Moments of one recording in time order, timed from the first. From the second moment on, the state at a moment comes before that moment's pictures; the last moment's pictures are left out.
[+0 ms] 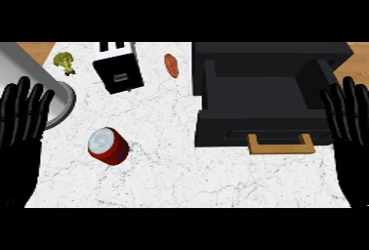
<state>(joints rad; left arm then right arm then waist) 0.01 0.12 0.01 -2.10 0.01 0.01 0.03 0.00 -0.08 0.00 -2.10 0.01 0.02 0.03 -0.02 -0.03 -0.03</state>
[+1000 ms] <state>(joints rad) 0.19 0.05 0.09 -2.23 0.00 0.14 0.36 0.06 -0.07 -0.09 -2.07 -0.02 -0.05 0.21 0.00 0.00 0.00</state>
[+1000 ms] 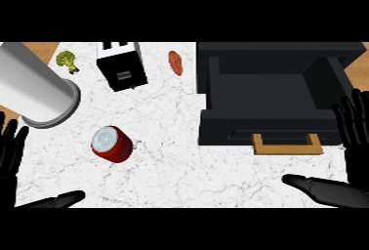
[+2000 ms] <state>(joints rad) 0.15 0.00 -0.01 -1.89 -0.08 0.23 0.19 0.16 -0.09 -0.19 -2.12 -0.09 0.05 0.15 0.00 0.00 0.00</state>
